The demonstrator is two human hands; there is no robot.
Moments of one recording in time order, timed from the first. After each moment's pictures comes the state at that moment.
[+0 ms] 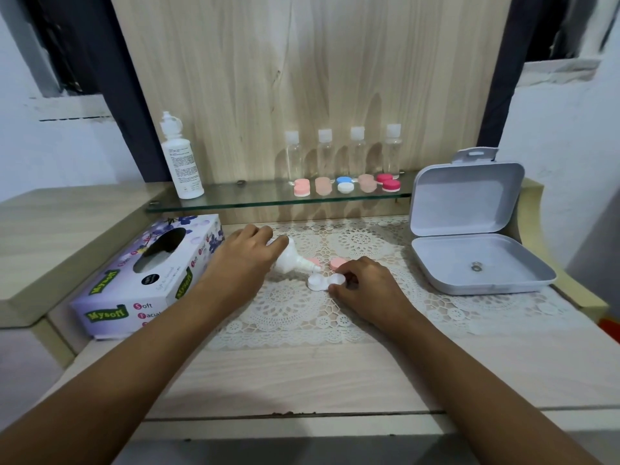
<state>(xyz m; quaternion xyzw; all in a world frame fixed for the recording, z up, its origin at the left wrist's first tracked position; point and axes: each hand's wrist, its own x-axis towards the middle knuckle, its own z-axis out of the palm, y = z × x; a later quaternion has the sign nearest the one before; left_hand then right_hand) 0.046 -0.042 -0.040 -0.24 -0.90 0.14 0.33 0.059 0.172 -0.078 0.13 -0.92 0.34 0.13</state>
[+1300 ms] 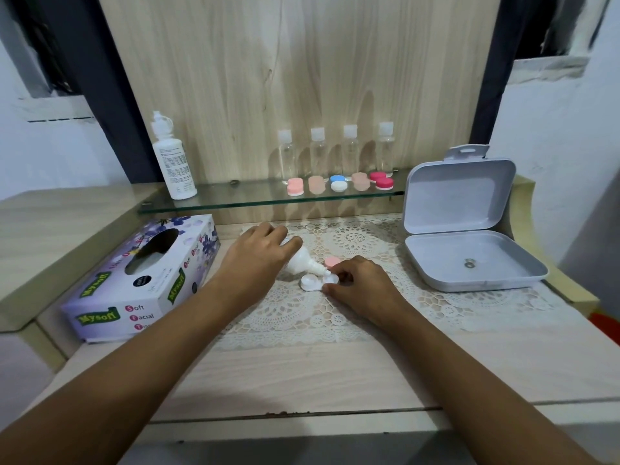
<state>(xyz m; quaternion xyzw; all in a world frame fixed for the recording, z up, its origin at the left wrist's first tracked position) 0.038 -0.020 -0.042 -0.28 -0.89 0.15 0.34 0.057 0.174 -0.073 0.14 -0.92 0.36 0.11</state>
